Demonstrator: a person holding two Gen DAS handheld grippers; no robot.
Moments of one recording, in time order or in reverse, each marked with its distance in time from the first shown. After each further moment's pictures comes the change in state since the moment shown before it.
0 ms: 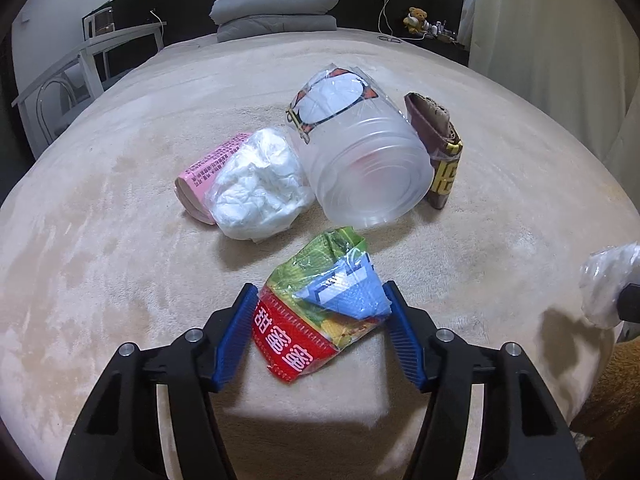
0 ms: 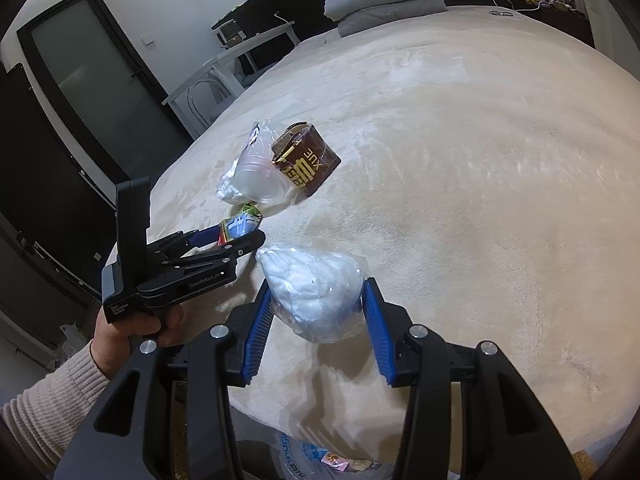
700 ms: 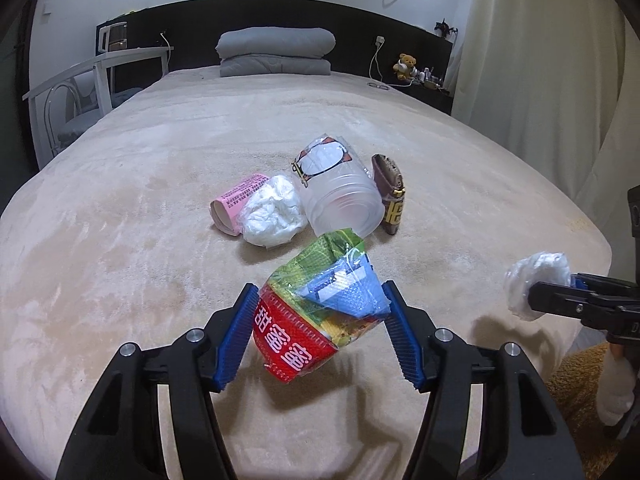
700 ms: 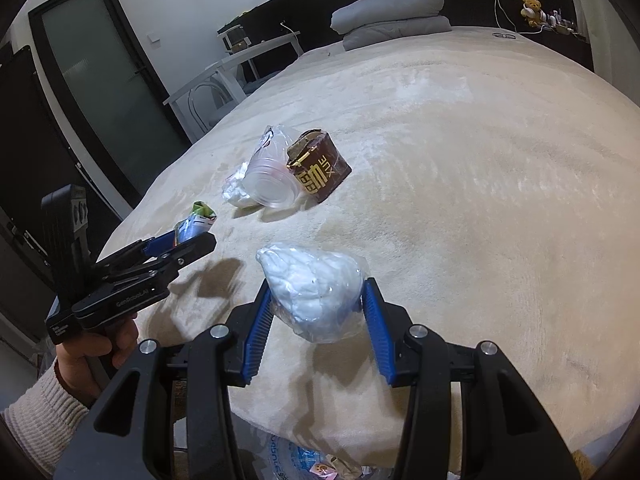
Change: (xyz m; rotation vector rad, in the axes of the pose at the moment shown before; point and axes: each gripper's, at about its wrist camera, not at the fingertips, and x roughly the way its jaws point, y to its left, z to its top) left arm -0.080 0.008 -0.028 -0.048 -0.170 -0.085; right arm -0.006 0.020 -0.009 -0.056 -0.053 -0.042
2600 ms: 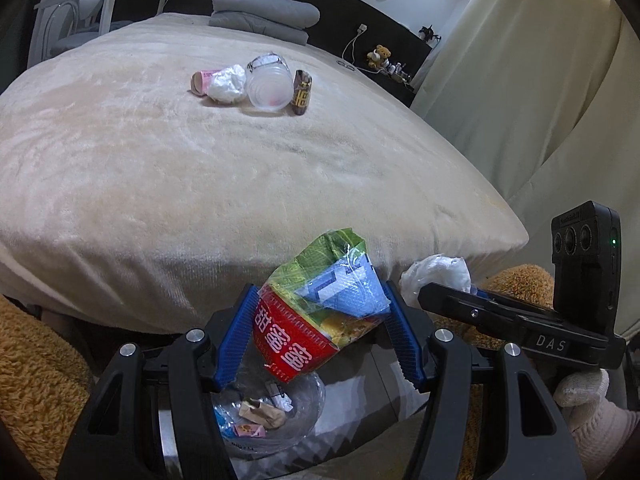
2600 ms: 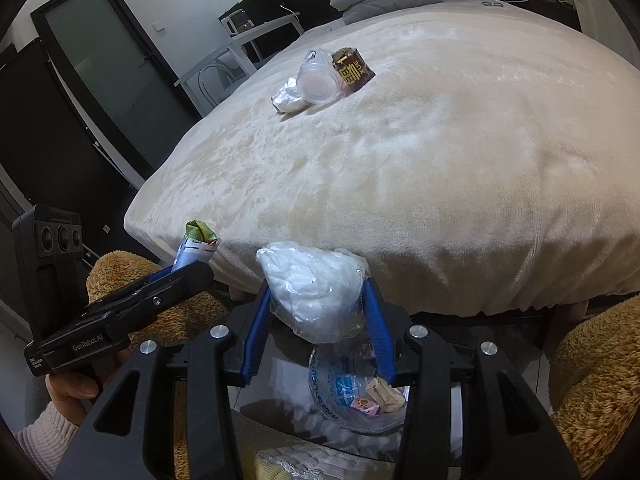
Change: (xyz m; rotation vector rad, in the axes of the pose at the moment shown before) left arm -0.102 -0.052 -0.125 -0.188 0.111 -0.226; right arm -0.056 0.051 -0.136 0.070 0.082 0.036
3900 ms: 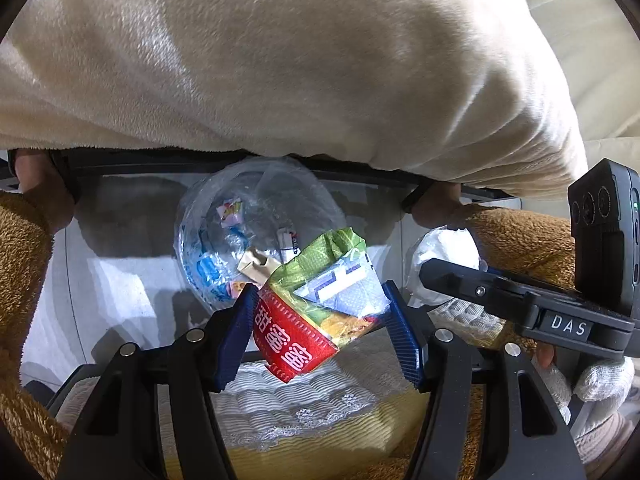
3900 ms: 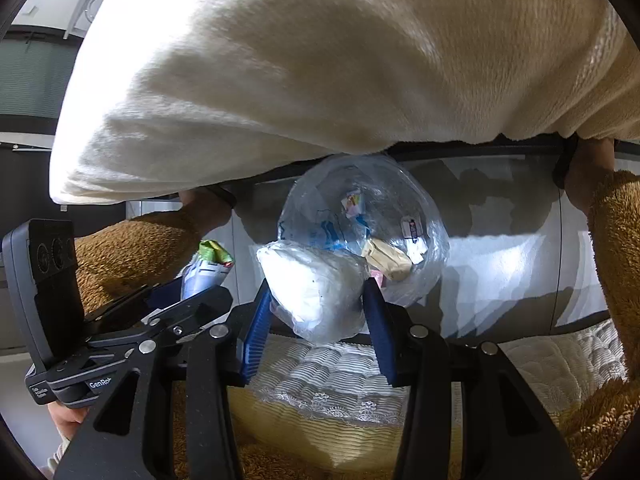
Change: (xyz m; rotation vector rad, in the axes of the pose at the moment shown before) left arm 0.114 0.054 -0.062 -0.266 0.608 0.077; right arm 0.120 -0.061 -0.041 0.311 0.563 -0.077
